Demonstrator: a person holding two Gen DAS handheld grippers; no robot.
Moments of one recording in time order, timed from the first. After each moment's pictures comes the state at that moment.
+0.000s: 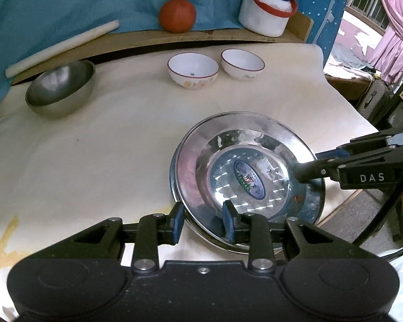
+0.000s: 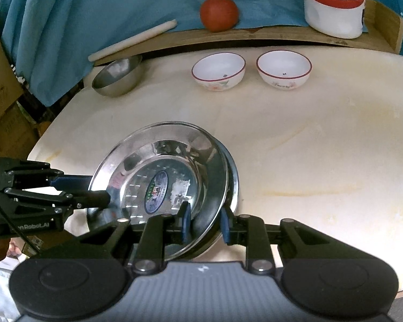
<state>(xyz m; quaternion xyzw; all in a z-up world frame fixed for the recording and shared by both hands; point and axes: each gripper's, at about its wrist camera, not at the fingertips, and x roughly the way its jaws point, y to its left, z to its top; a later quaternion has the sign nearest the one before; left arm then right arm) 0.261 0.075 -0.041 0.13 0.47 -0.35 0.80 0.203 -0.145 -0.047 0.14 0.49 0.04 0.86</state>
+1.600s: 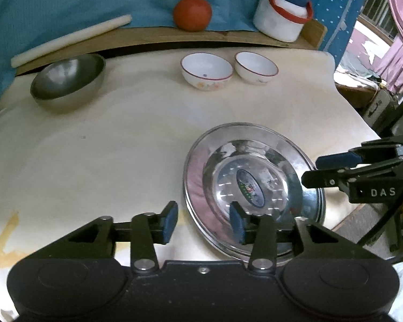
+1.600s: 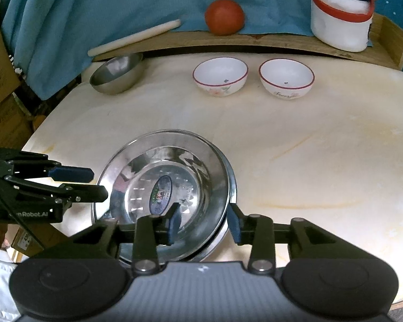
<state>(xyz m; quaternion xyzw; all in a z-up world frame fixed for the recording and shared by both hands) 0.276 0.078 -0.043 0.10 0.48 -0.33 0.81 0.208 -0.141 -0.041 0.11 0.48 0.03 0.87</state>
